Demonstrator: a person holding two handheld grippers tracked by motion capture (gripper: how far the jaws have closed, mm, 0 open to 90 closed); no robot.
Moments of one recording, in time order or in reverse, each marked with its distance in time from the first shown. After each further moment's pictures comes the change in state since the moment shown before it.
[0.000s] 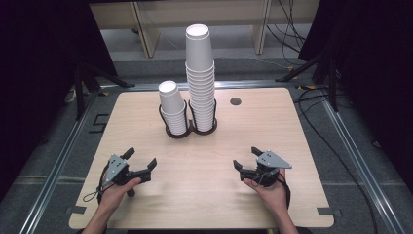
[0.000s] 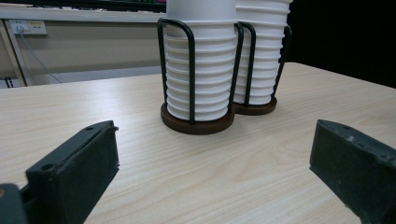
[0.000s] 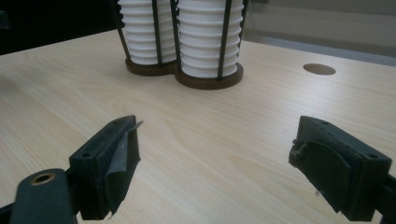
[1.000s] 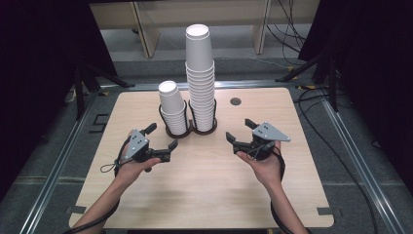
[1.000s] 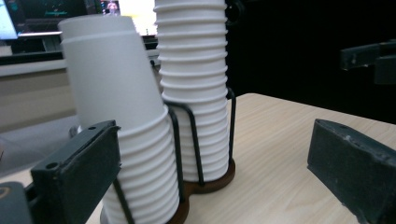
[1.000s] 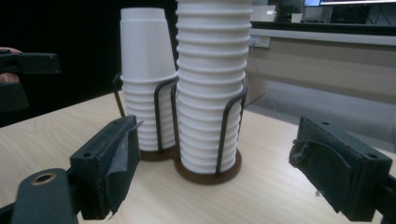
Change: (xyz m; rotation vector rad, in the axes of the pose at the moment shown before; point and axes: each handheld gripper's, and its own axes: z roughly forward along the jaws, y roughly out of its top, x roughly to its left) left arm -0.038 0.072 0.063 -0.098 -0.187 0.139; right arm -0.005 0.085 0.022 -0.135 0.023 -0.007
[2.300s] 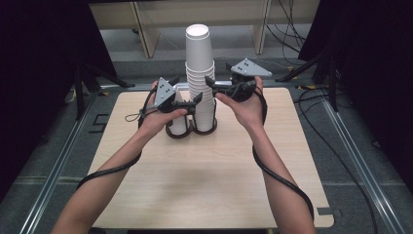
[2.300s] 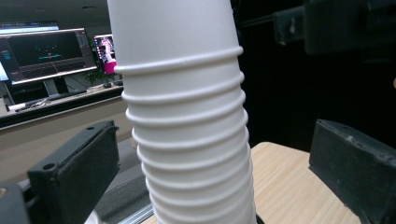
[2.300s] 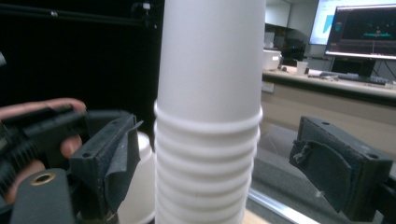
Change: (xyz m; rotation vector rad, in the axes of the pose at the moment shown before) left arm 0.010 0.093 0.118 -0.054 -0.008 0.067; right arm -0.013 0.143 0.084 -0.107 0.031 -0.078
